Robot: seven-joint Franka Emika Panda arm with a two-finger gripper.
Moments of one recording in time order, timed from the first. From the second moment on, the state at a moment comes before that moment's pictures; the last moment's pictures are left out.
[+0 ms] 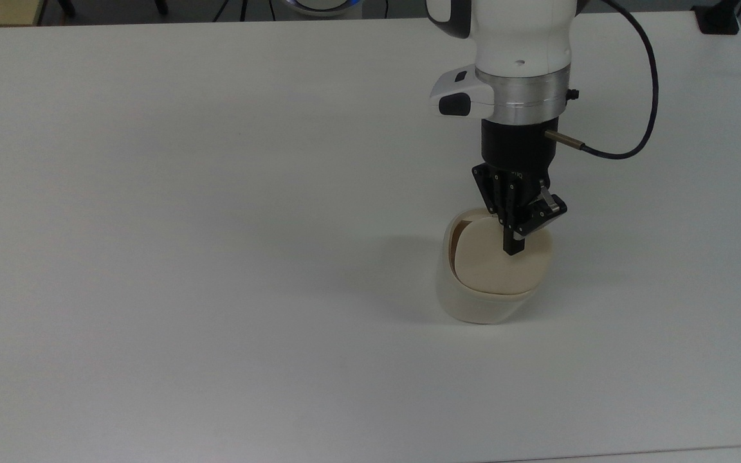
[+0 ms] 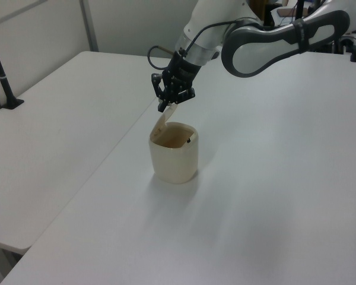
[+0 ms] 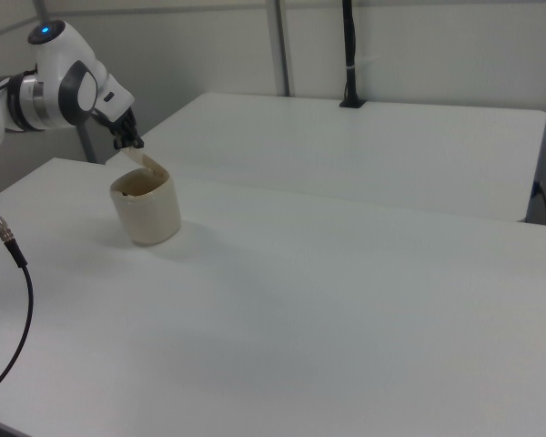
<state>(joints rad) 0.44 0.52 -0.09 -1.33 -0.01 2.38 1.40</state>
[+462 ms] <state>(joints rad) 0.44 0.51 -0.09 -1.41 -0.02 2.38 1.33</state>
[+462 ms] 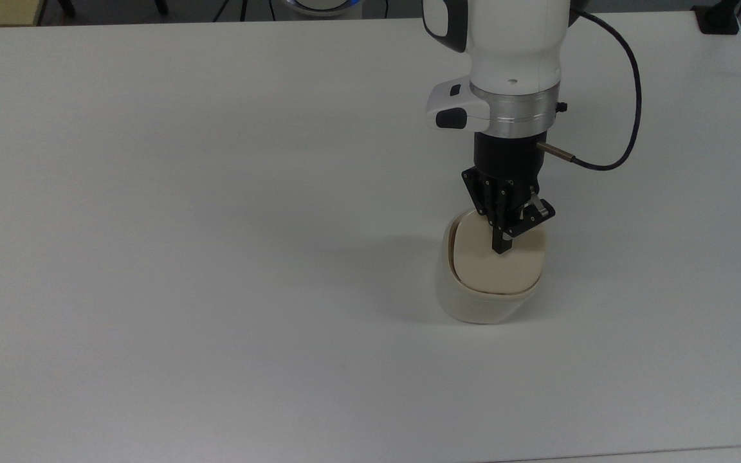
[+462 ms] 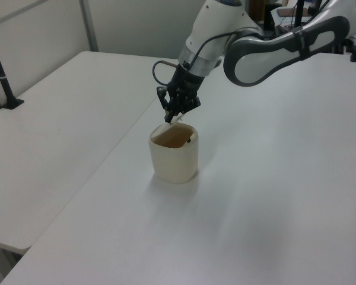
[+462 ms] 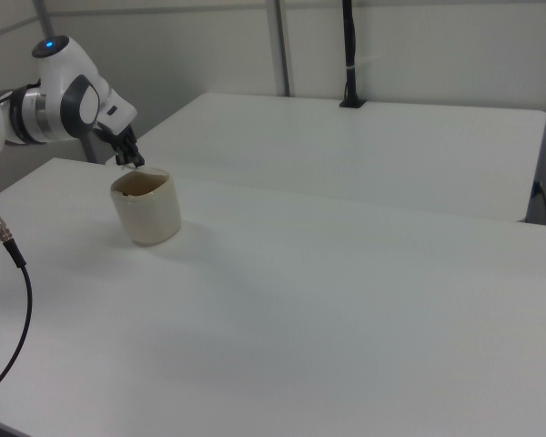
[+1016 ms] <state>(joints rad) 0.45 0.46 -0.09 -1.49 -0.02 2.33 1.24</state>
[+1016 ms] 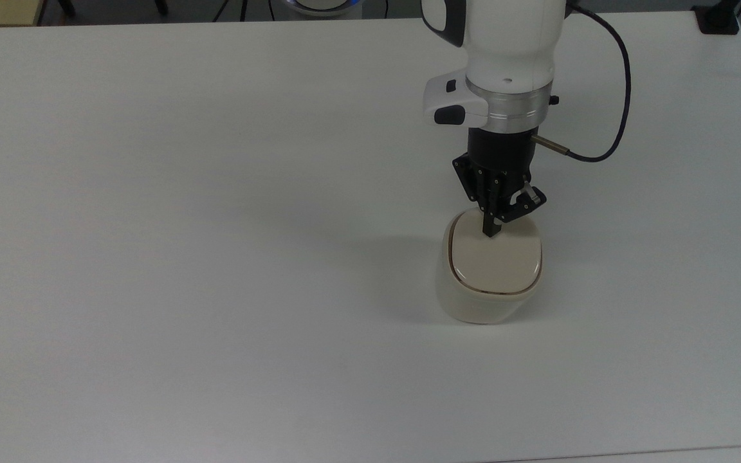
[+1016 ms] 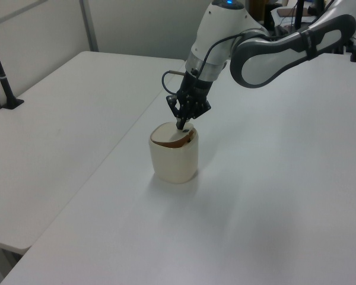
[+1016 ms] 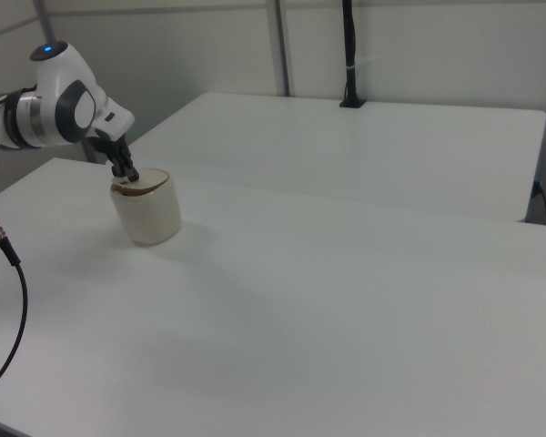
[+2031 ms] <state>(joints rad) 0.45 0.45 -0.07 -1.51 -0.06 2.28 1.20</state>
